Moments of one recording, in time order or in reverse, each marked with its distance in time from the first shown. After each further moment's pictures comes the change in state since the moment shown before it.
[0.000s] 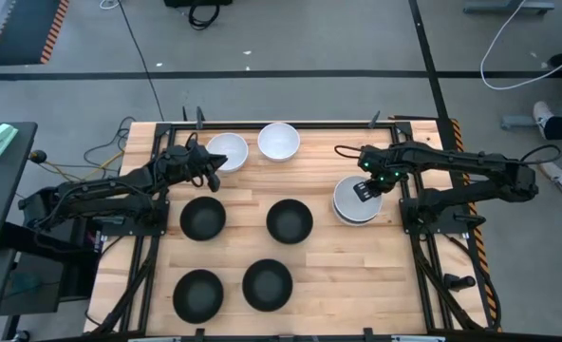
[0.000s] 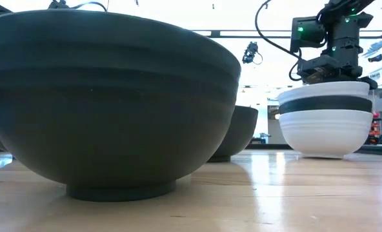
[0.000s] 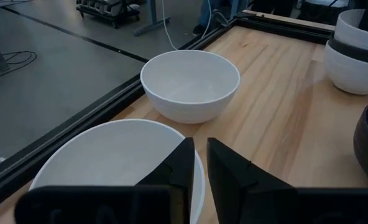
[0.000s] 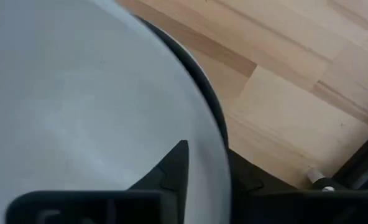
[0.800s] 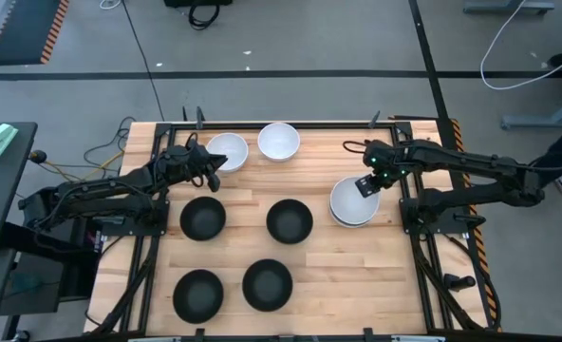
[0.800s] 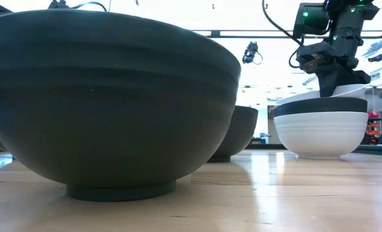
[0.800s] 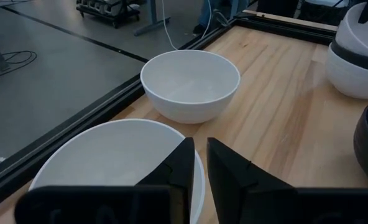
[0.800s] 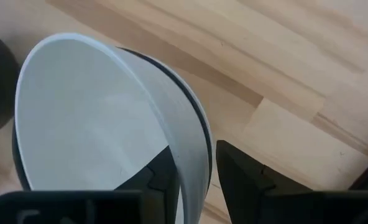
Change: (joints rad) left arm 0.000 0.000 0.000 0.000 0.000 -0.001; right arm 0.002 -0.091 0.033 0.023 0.033 -0.021
